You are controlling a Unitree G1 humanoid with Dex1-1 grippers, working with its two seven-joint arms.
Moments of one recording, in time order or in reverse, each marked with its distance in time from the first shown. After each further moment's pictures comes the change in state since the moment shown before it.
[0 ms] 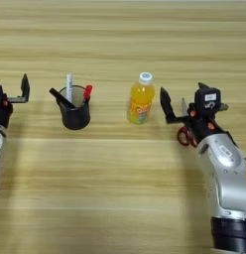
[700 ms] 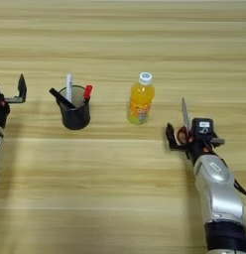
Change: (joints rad) left arm -0.011 0.016 0.000 0.037 0.000 -0.023 0.009; right arm -0.024 0.023 0.001 0.296 -0.081 0.041 -0.113
